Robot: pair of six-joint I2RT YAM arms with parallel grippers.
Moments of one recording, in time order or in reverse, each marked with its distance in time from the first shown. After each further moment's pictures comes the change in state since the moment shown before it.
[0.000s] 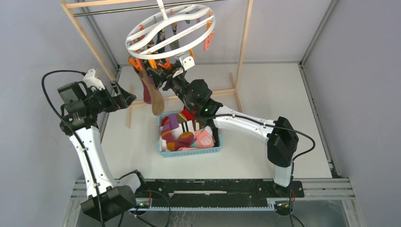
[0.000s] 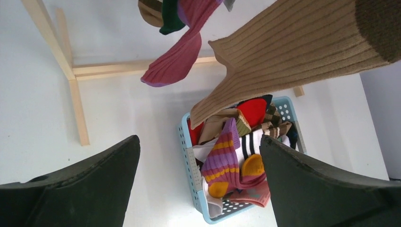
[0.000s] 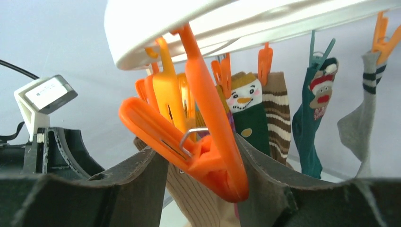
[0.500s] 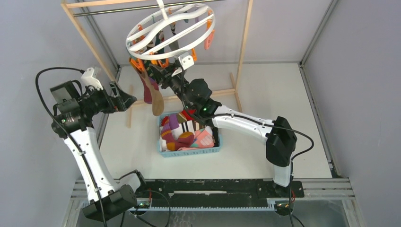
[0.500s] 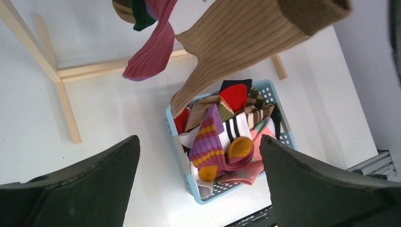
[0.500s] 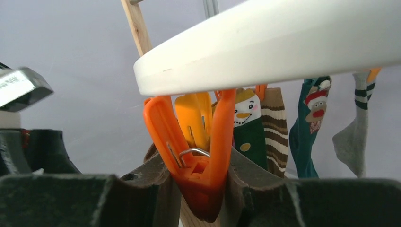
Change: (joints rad) left arm 0.014 0.001 0.117 -0.167 0.086 0.091; right arm 0.002 0.019 0.041 0.044 0.001 -0.047
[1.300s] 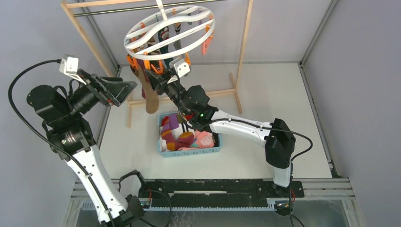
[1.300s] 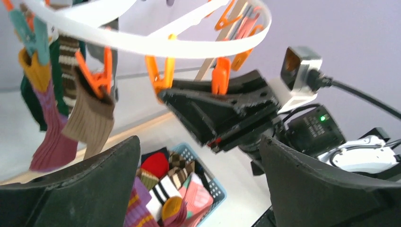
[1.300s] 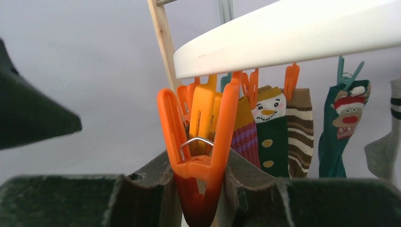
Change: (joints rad) left arm 0.048 -0.134 0.083 0.432 0.364 -0.517; right arm 0.059 0.002 -0.022 0.061 0.013 -0.051
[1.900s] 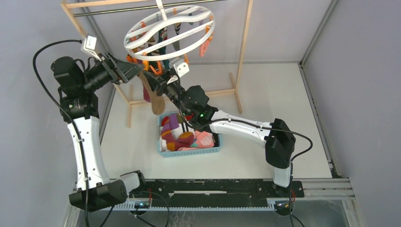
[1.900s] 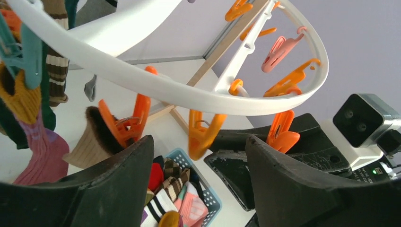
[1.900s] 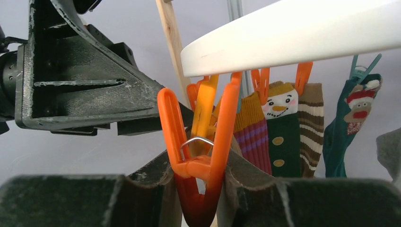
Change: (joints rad) left arm -0.241 0.237 0.011 0.182 -0.167 -0.084; right arm 0.005 0.000 0.000 -0.009 -0.019 0.033
